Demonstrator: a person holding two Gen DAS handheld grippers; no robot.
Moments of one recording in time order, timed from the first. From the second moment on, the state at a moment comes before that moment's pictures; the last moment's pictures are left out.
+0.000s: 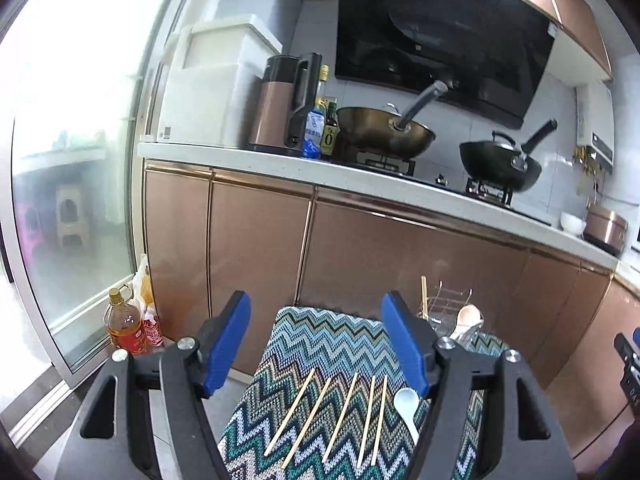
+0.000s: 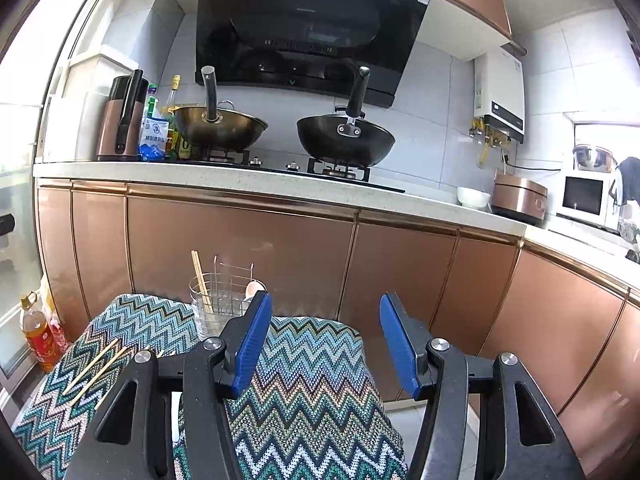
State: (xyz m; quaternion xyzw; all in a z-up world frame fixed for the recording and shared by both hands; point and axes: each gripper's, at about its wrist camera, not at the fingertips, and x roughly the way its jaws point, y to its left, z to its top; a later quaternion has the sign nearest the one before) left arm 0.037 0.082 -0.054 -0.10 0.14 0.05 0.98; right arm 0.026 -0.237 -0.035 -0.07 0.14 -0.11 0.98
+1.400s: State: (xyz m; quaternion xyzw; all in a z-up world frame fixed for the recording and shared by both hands) left arm 0.121 0.096 -0.133 -0.09 0.24 0.06 0.96; right arm 0.095 -0.203 -0.092 -0.13 0.23 -0.06 0.96
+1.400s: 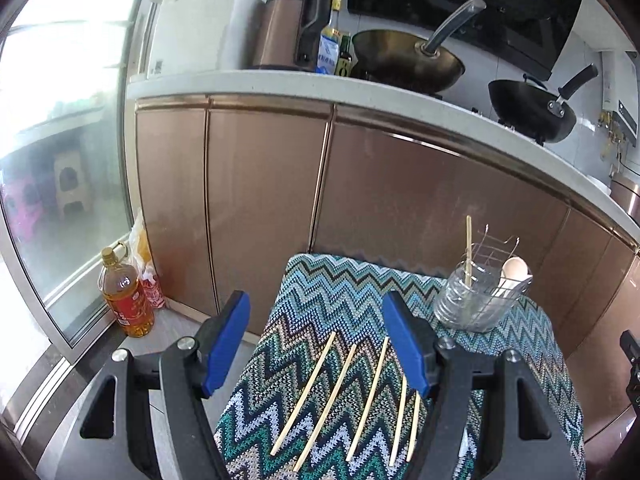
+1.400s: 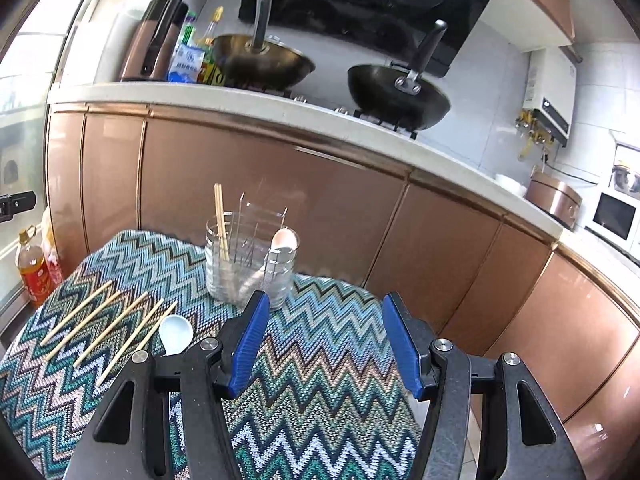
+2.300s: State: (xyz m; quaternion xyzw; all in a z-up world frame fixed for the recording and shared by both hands) left arm 0.267 0.050 -0.232 -0.06 0.50 -0.14 0.85; right arm 0.260 -0.178 -0.230 0.04 0.49 0.30 0.82
